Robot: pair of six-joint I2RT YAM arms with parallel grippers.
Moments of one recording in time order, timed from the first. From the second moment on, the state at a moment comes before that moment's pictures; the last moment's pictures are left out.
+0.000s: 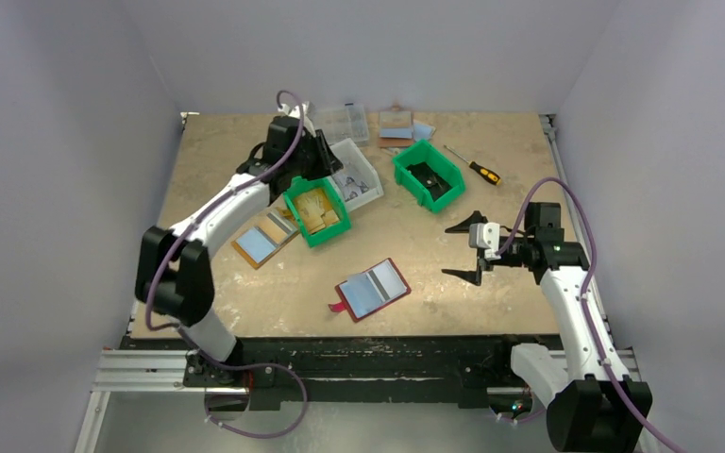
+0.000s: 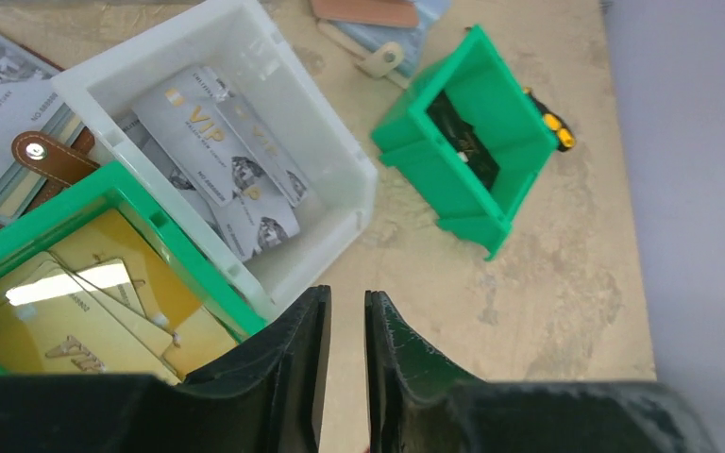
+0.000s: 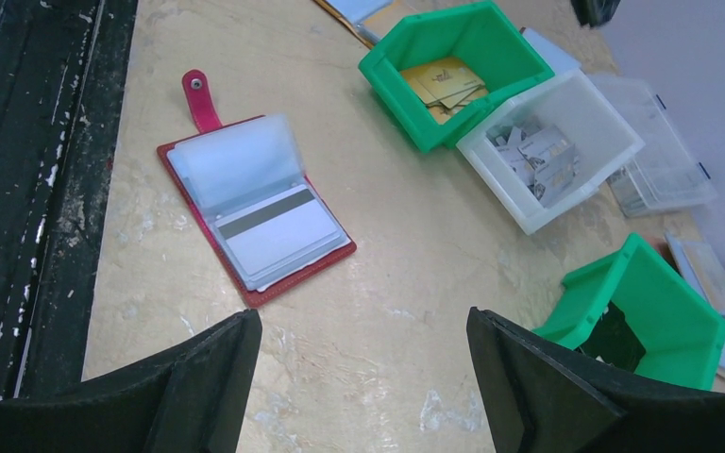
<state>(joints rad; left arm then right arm) -0.38 1.59 1.28 -0.18 0.17 -0.57 -0.04 0.94 0.77 -0.81 -1.20 -1.32</state>
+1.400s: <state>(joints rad) -0.47 2.17 1.84 -0.54 -0.17 -0.57 -0.04 1.03 0.80 -1.06 -1.21 -1.58</state>
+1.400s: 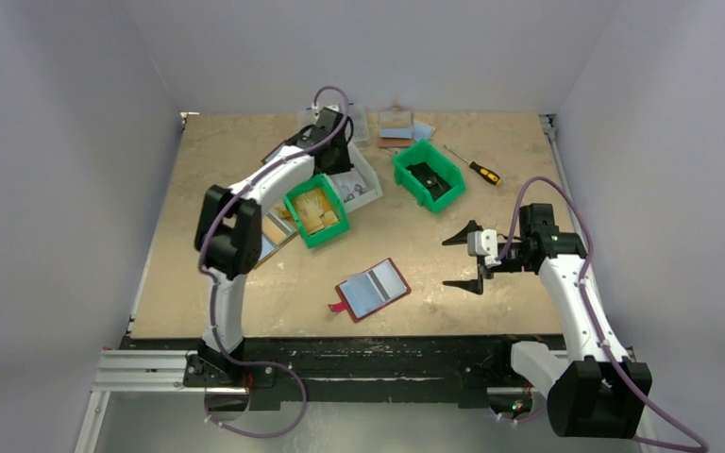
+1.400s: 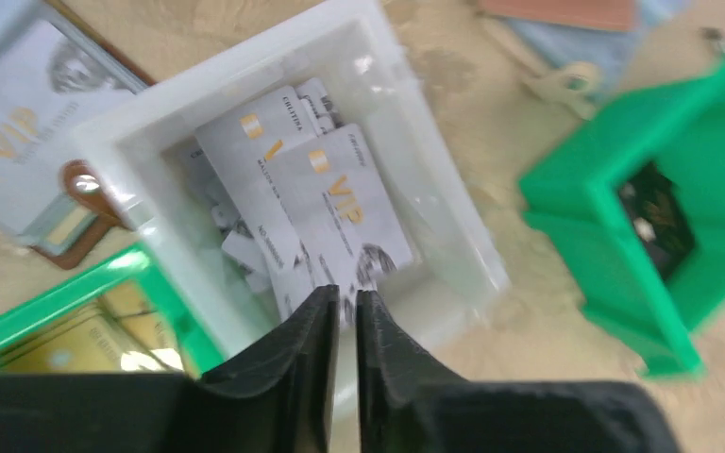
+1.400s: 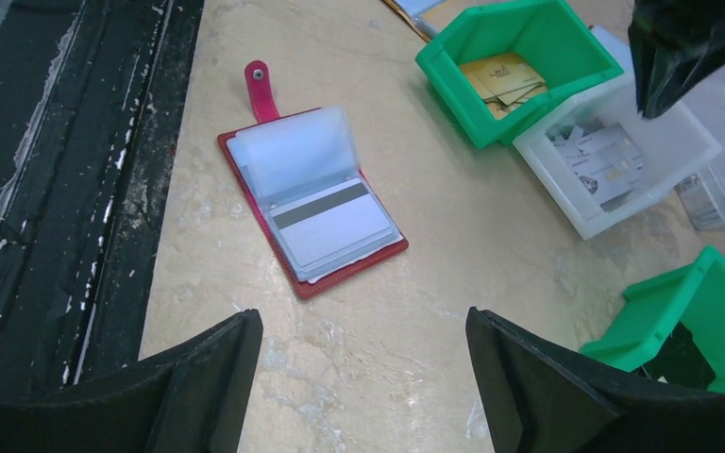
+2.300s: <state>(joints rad) -0.39 0.81 0.68 -0.25 0.11 -0.26 -0.13 0.88 0.77 -0.65 -1.13 -0.93</state>
